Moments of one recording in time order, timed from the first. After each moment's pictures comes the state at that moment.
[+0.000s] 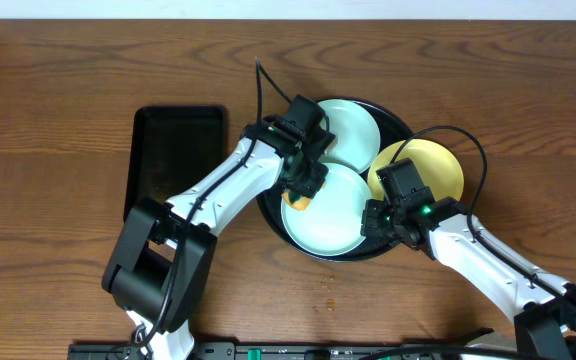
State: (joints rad) left arm -0.55 1.89 1.33 -0.73 0.21 -0.02; right arm 0.44 1.48 0.71 -0.45 -0.12 0.62
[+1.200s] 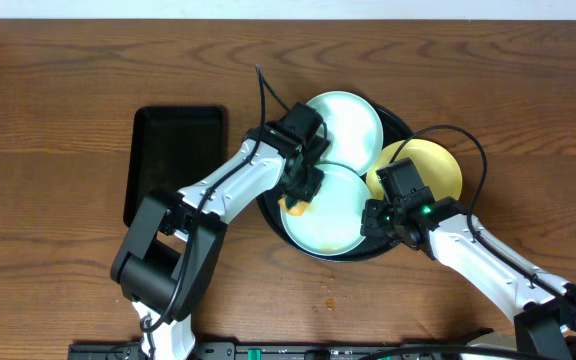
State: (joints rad) left arm -0.54 1.94 1.29 -0.73 0.20 -0.04; right arm 0.44 1.48 0.71 -0.45 -0.12 0.61
